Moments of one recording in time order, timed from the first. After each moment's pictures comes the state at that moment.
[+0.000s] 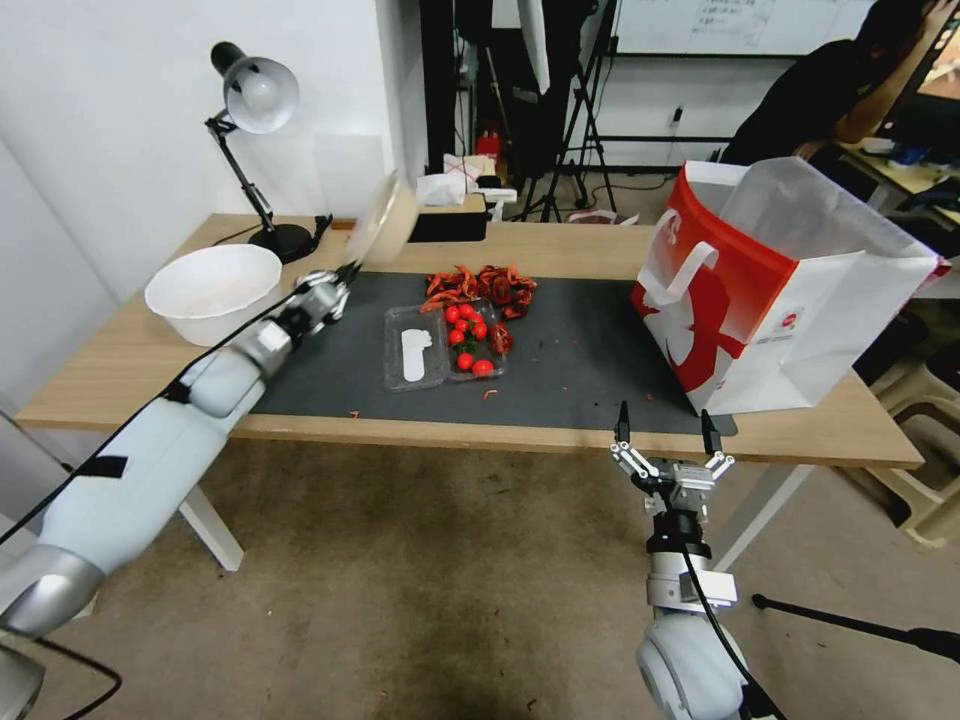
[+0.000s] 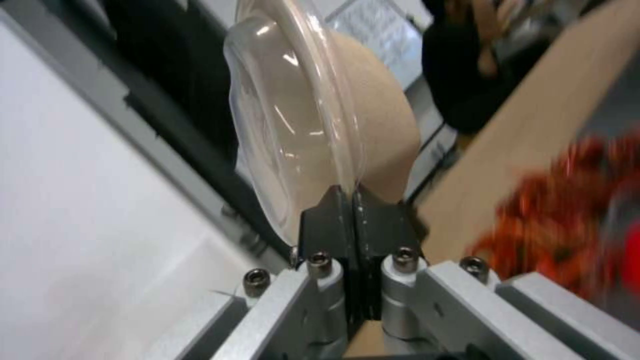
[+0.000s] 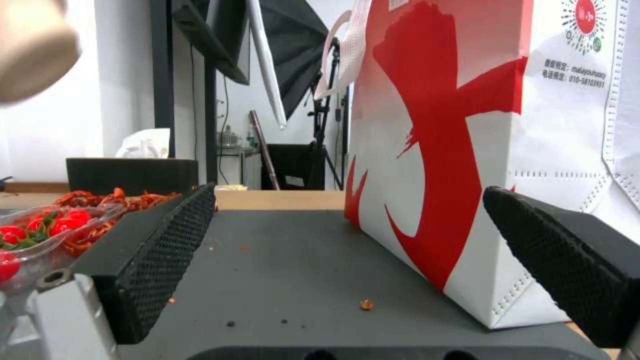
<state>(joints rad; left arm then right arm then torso) 0.52 -0.88 0.02 -1.16 -0.05 -0.39 0.13 -1.49 1.34 0.34 1.90 0.00 0.42 0.40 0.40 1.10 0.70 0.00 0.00</state>
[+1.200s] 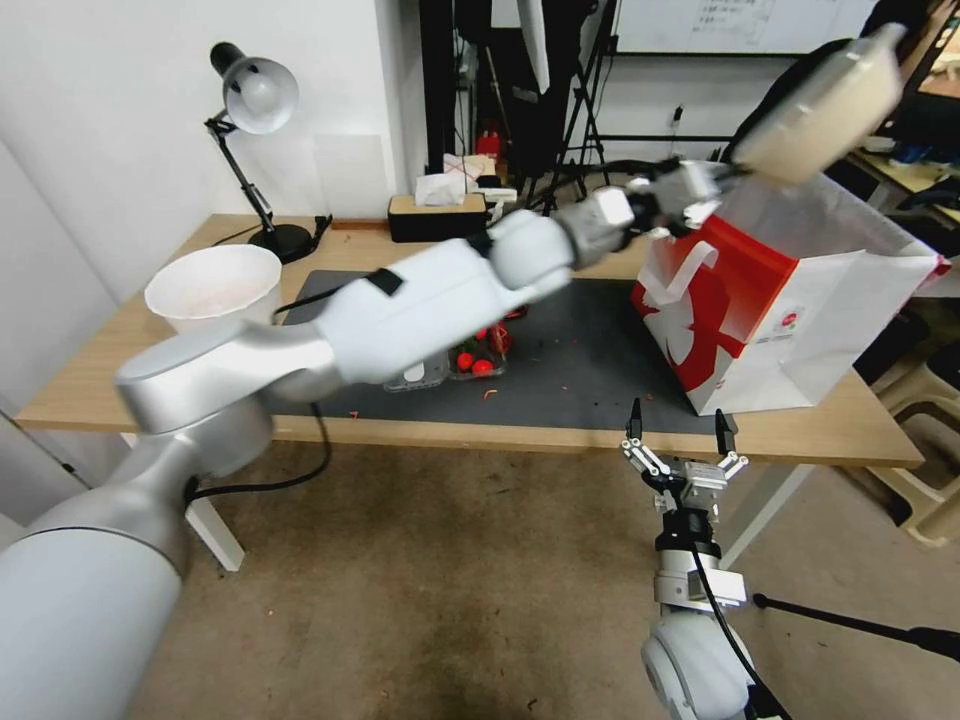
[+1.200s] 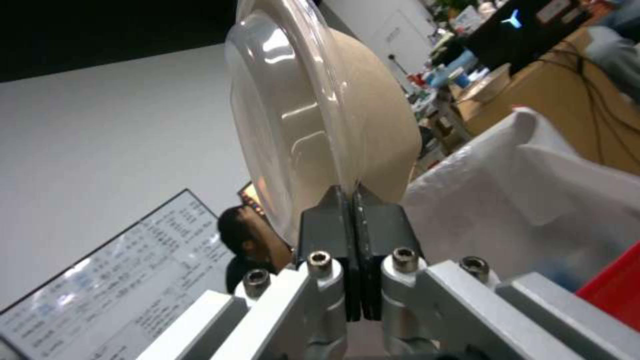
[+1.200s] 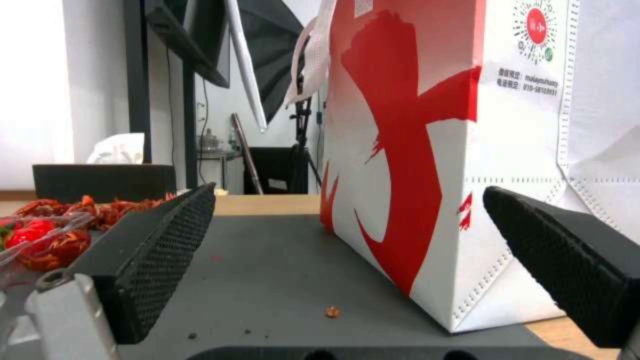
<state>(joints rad) -0.23 -1.51 0.83 -1.11 -0.56 -0.26 0.11 -1.50 1.36 0.37 1.91 -0.01 0.42 0.41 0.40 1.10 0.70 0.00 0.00</state>
